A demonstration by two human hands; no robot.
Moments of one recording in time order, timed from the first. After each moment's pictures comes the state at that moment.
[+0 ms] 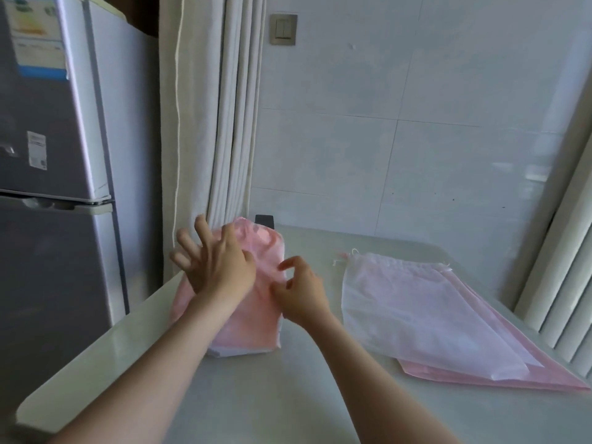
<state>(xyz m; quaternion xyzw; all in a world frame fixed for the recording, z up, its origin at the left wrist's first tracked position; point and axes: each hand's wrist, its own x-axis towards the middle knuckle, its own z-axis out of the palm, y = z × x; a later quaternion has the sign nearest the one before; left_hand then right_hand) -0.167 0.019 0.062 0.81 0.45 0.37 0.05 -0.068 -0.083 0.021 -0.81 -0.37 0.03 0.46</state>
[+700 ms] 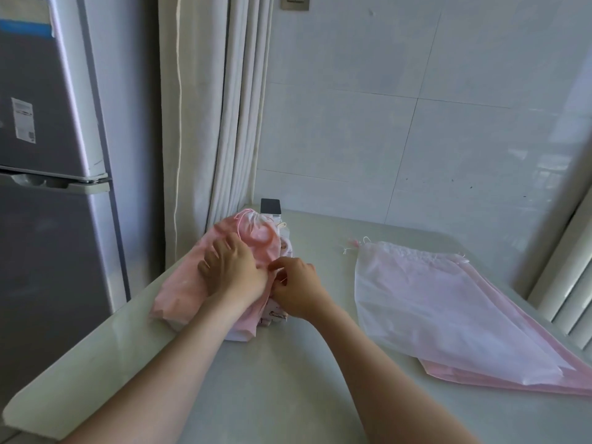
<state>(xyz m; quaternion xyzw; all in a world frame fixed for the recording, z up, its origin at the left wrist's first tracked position) -0.136 0.056 0.005 0.85 0.43 0.28 0.15 -0.057 -0.052 0.004 -0.83 -0.44 0.02 0.34</state>
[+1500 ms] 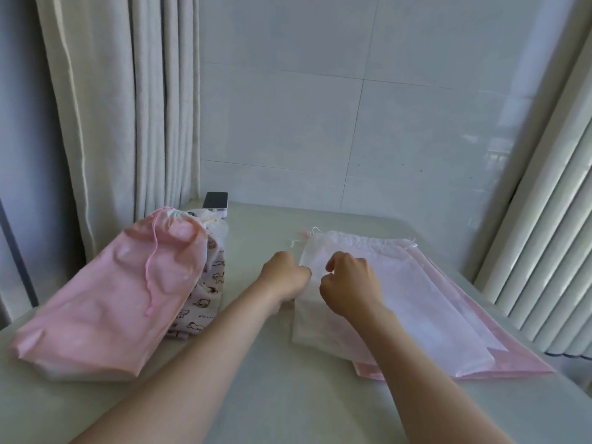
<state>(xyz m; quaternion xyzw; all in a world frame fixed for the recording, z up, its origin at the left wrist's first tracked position) -0.010 -0.065 0.013 0.82 0.26 0.13 0.49 0.051 -0.191 0.015 -0.93 -0.25 -0.08 0.25</state>
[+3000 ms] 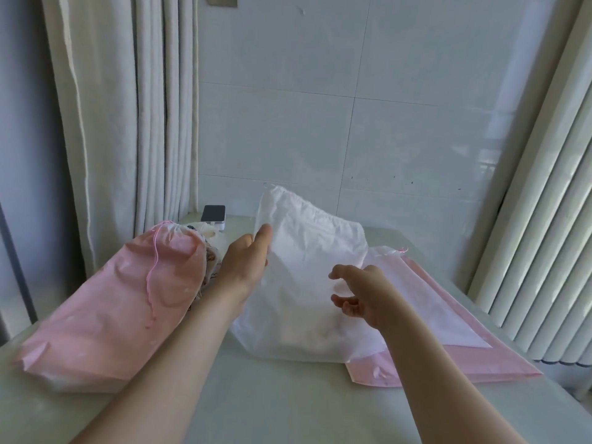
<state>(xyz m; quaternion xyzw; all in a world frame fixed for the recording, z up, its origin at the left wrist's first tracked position) -0.050 -0.036 0.047 0.69 0.24 0.29 0.61 0.056 -0.220 0.044 -0.75 -0.05 0.20 0.62</state>
